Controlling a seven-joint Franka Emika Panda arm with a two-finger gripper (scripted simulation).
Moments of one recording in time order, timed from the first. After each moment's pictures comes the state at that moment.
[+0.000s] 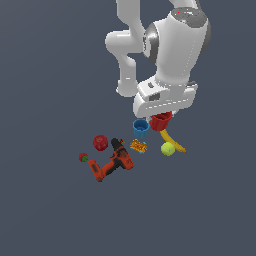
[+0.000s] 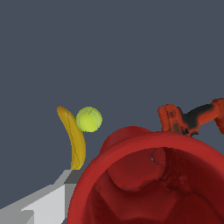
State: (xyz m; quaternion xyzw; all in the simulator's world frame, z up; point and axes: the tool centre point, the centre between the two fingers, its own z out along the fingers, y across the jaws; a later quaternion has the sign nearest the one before) arm -0.022 0.117 0.260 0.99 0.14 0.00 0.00
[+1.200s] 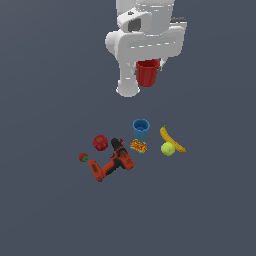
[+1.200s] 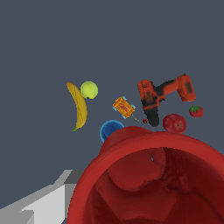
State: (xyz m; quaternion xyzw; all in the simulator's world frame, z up) arm -0.112 0.062 0.391 0.99 0.14 0.00 0.00
